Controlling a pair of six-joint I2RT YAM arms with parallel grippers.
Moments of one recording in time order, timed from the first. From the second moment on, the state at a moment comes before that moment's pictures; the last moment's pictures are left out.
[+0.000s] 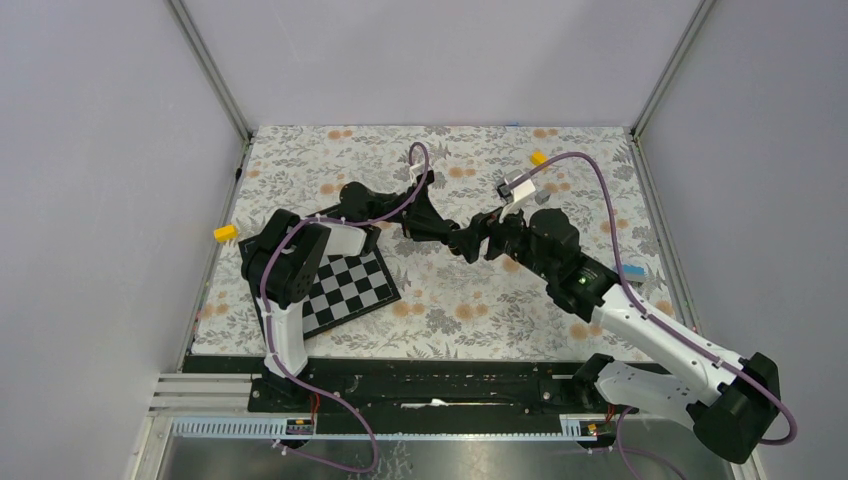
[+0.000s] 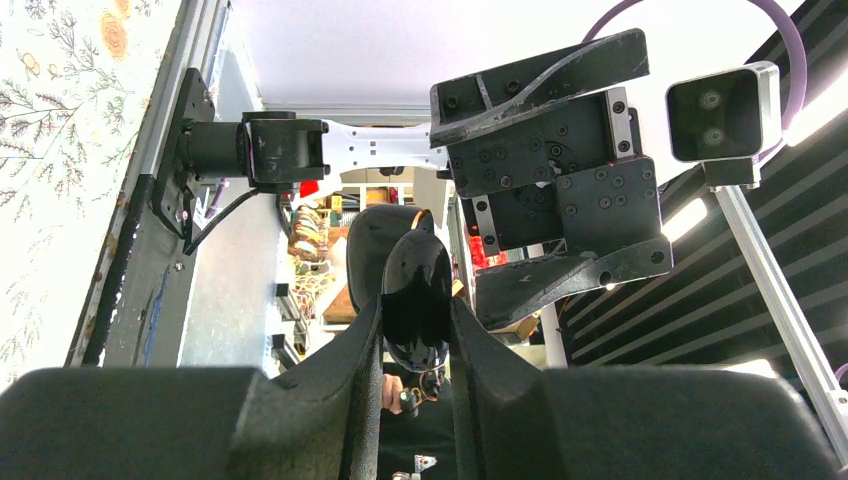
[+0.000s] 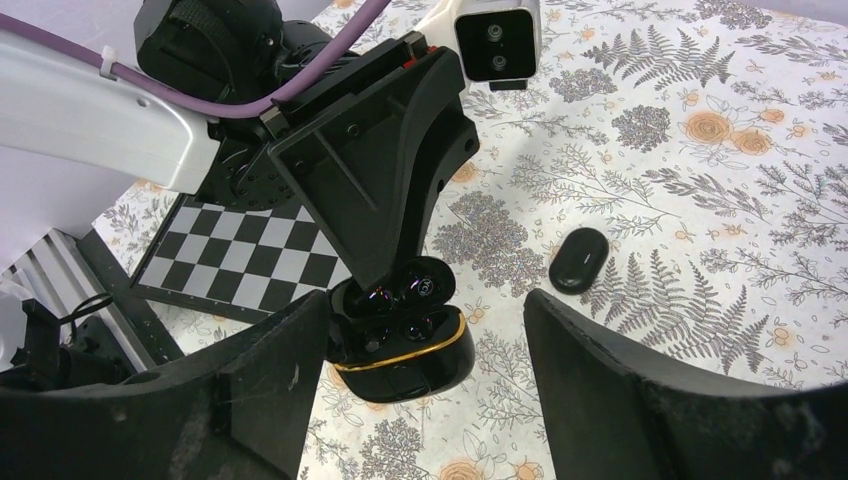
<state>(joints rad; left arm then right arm) -0.44 1.97 1.00 1.46 1.35 -2.09 0.73 1.02 0.81 0.02 -0.03 0.26</state>
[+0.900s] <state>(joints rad) -0.44 1.97 1.00 1.46 1.35 -2.09 0.83 1.06 0.88 -0.09 0.02 0.15</state>
